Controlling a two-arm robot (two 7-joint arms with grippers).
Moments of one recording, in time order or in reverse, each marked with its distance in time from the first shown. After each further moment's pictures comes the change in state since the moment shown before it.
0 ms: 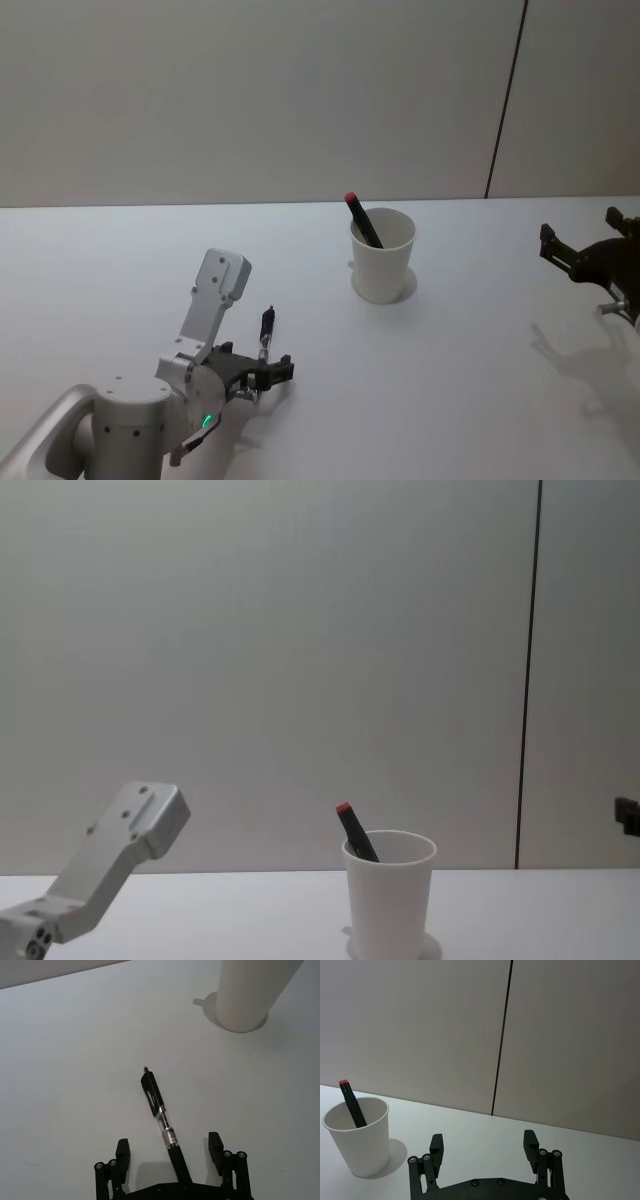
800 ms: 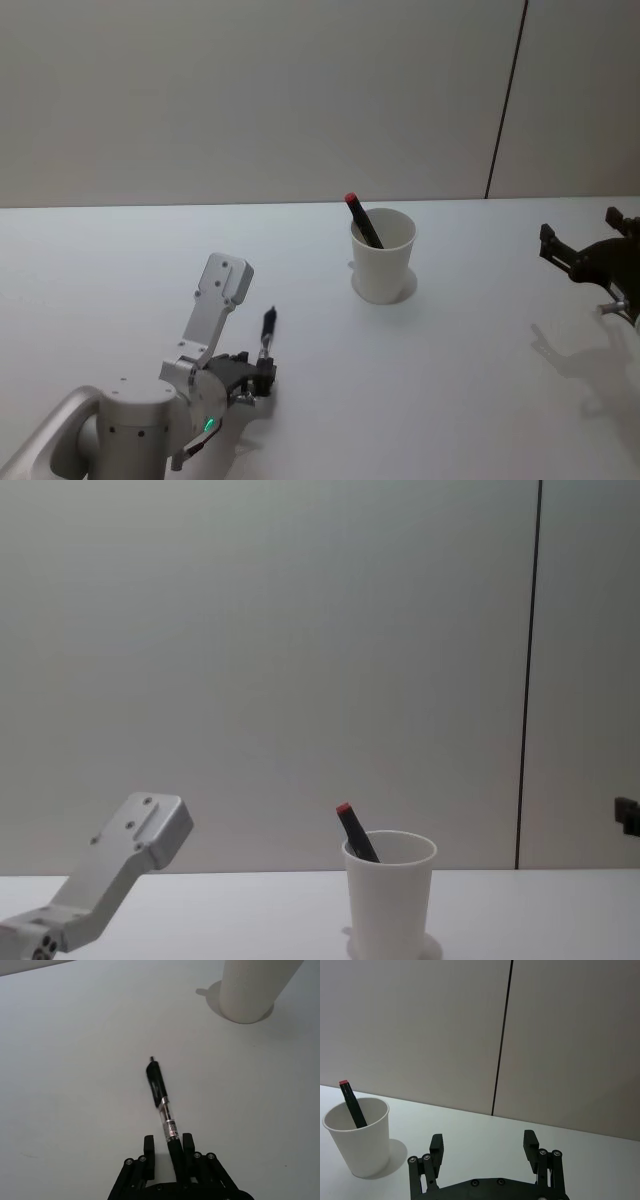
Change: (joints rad) left arm 0.001 -0.014 -0.003 0.008 0.007 0.031 0.011; right arm 0.000 0.000 0.000 0.000 0.000 0.000 0.000
